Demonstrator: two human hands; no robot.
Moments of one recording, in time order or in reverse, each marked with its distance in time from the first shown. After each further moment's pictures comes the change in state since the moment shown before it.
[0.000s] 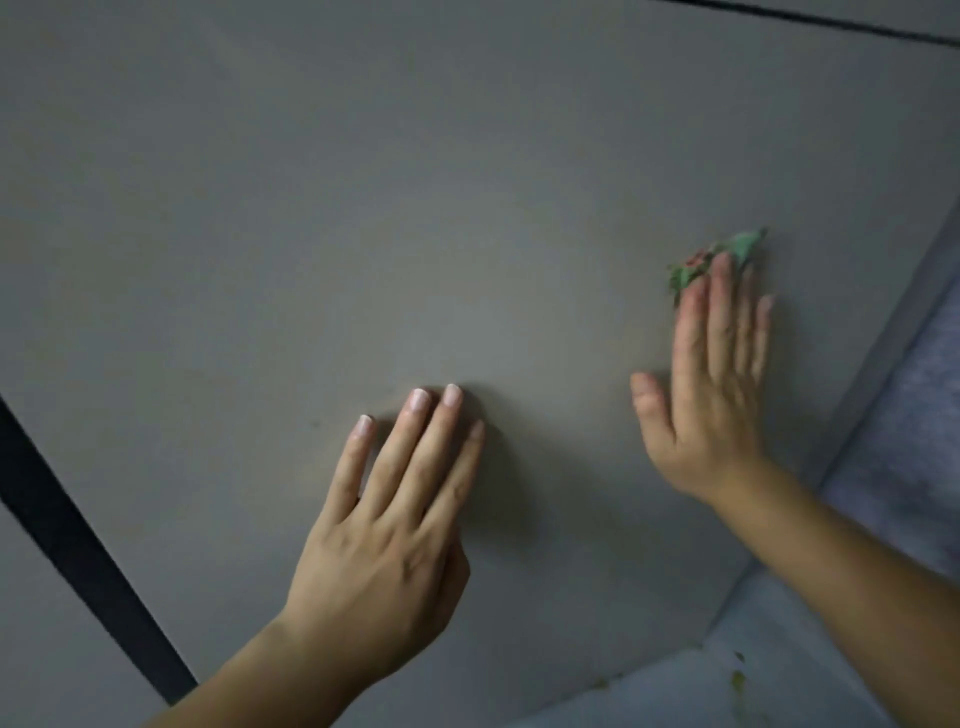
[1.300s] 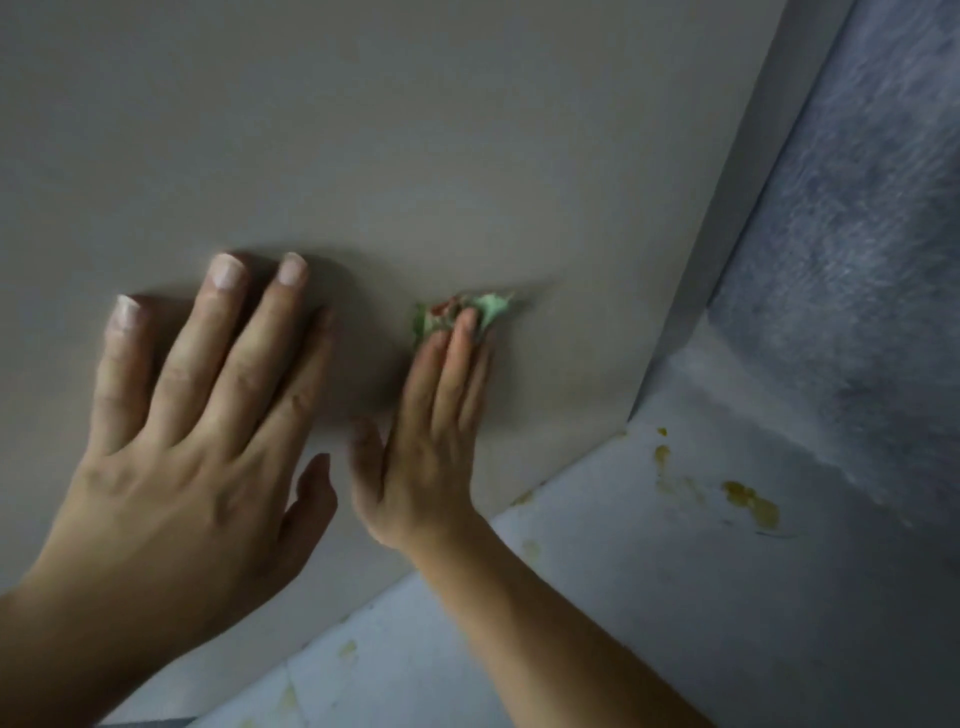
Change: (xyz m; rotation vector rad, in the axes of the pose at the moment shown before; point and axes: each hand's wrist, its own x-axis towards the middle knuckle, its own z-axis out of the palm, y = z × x) left_hand -0.025 0.068 0.114 -0.145 -0.203 0.252; right_hand -0.219 -0.127 0.098 0.456 0.020 0.606
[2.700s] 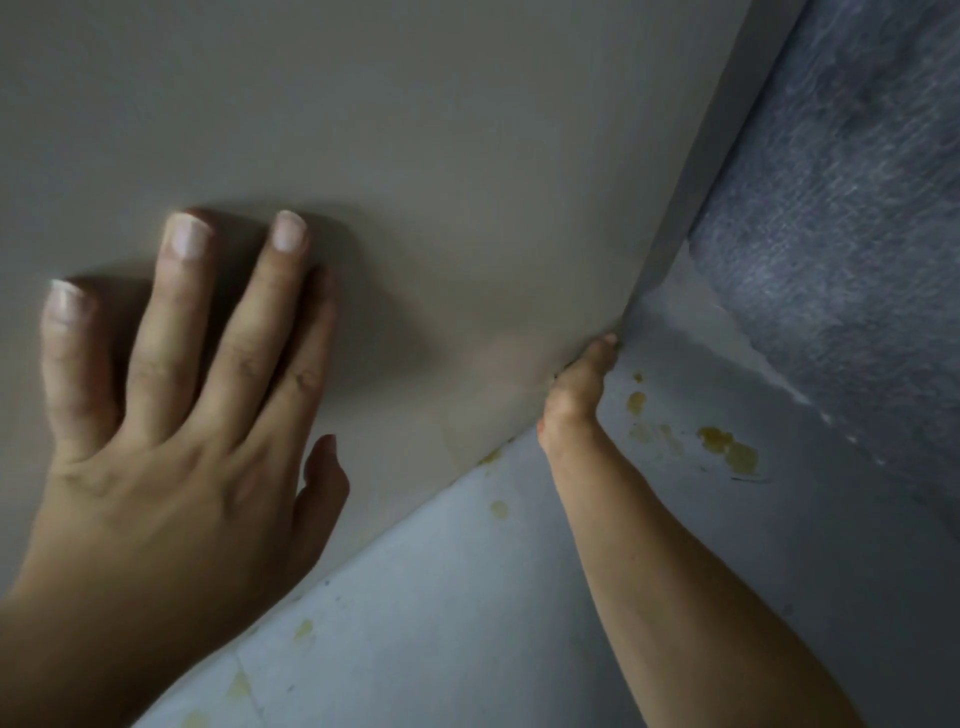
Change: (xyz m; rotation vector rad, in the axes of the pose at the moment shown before) left_hand 0.013 0.046 0.045 -0.146 -0.137 -0.064; right_hand -0.013 0.232 -0.024 0.740 0.522 1.333
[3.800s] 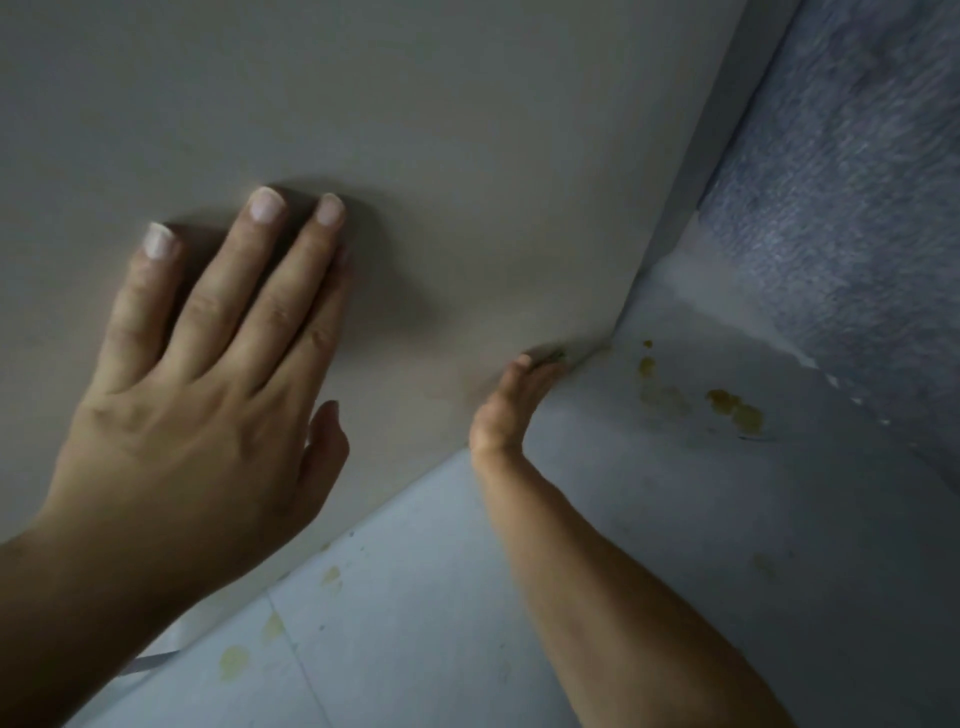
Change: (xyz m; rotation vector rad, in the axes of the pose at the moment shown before) left_hand -0.020 -0.013 -0.010 0.111 0.066 0.129; right_hand -0.107 0.056 -0.005 -0.524 -0.087 -0.088
